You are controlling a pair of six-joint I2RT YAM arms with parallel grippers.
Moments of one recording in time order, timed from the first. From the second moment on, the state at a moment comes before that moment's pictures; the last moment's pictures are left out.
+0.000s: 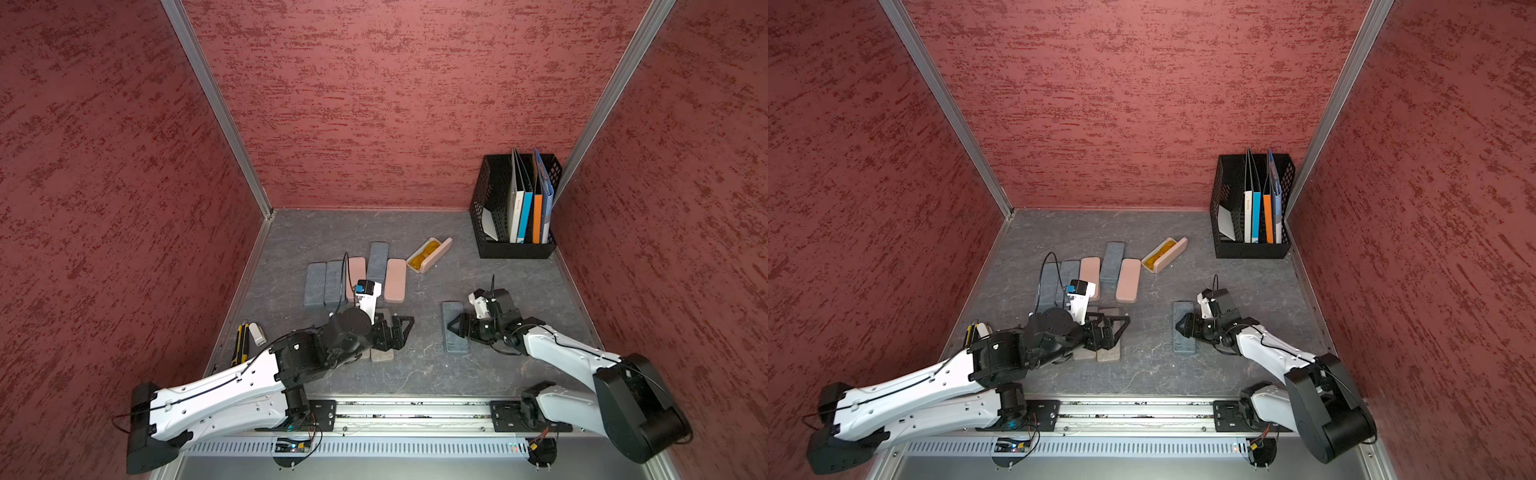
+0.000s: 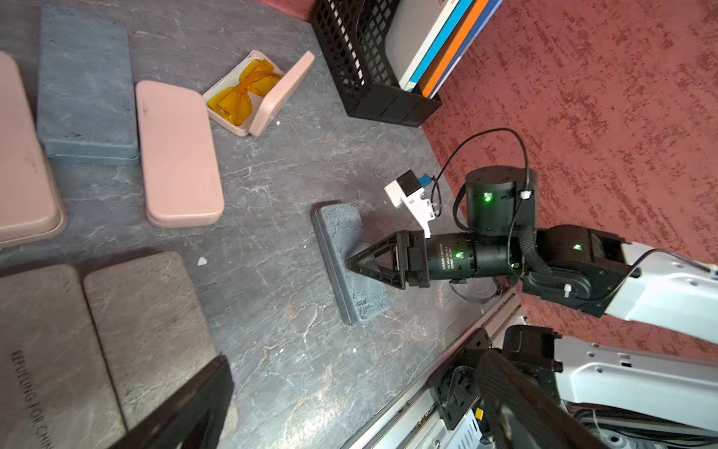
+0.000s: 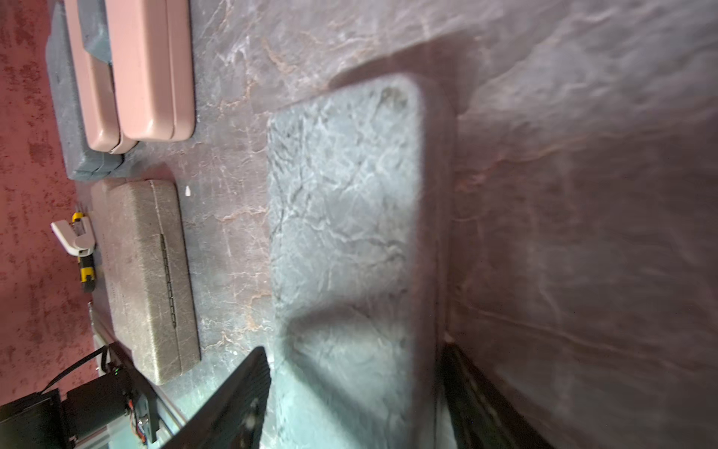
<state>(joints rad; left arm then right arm) -1.13 0.82 0.74 -0.42 -0.25 -0.84 0.39 1.23 0.42 -0.16 -0.42 0.63</state>
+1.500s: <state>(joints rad) -1.15 0.72 0.65 -0.56 -0.31 -0.87 0.58 1.40 0.66 -0.32 -0.24 0.52</state>
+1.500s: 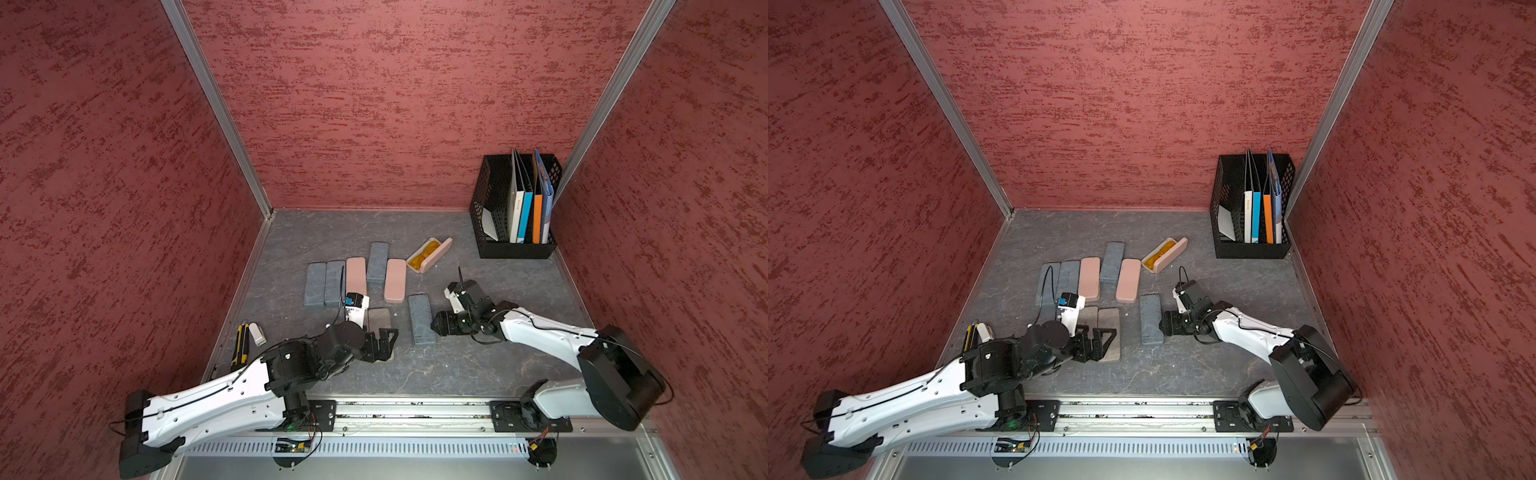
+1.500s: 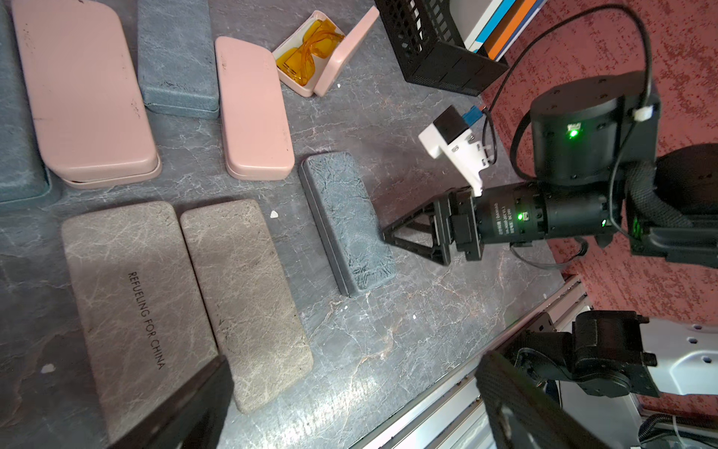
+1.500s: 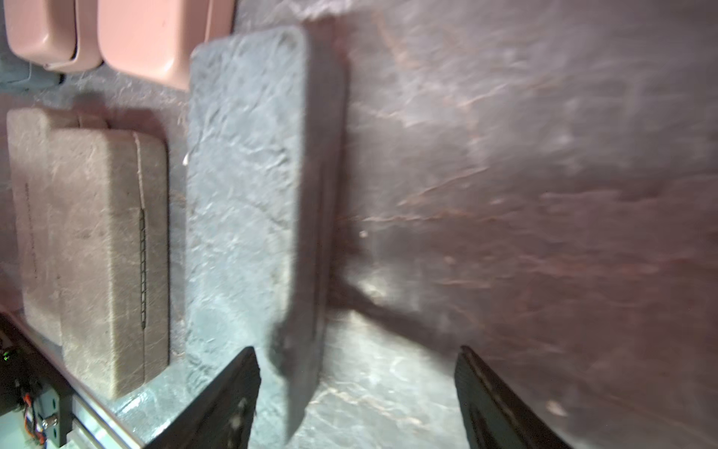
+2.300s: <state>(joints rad) -1.15 0.57 0.58 -0.61 -0.34 -0.88 0.62 1.67 0.72 0.08 -0.50 0.63</state>
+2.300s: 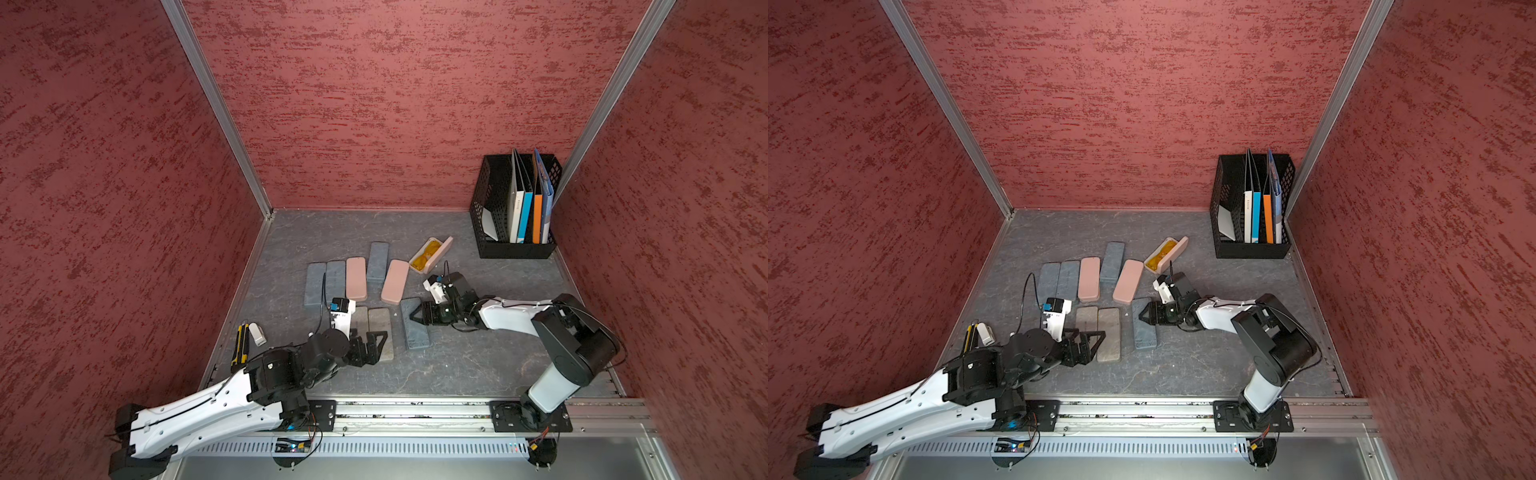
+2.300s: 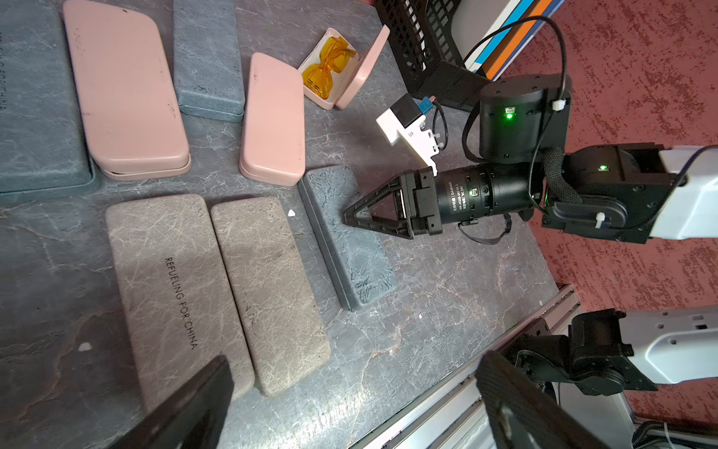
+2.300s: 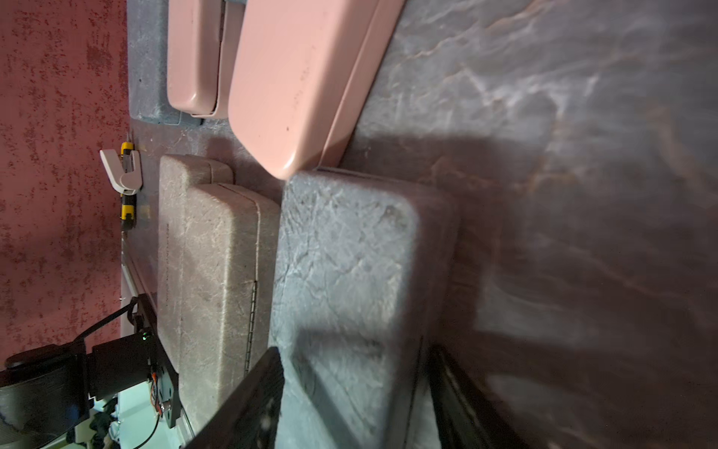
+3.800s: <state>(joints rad) -0.58 1.03 0.70 -0.47 0.08 -0.76 0.50 1.99 1.16 -0.06 -0.52 0.76</state>
